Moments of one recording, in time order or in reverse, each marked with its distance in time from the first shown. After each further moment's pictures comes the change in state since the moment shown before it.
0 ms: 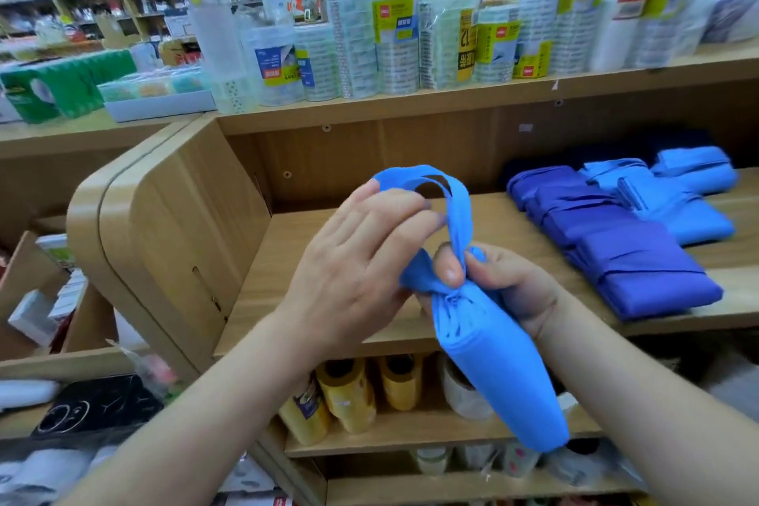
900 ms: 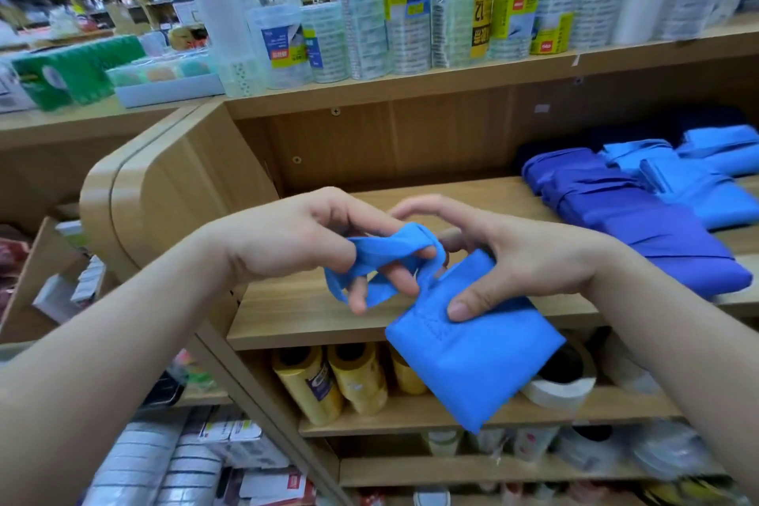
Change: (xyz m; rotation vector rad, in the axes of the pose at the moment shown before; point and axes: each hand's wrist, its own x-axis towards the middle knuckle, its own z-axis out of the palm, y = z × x) left_hand 0.024 -0.050 -0.052 -1.293 -0.986 -0.689; right_hand -0.001 -0.039 0.014 -0.908 0.198 0.278
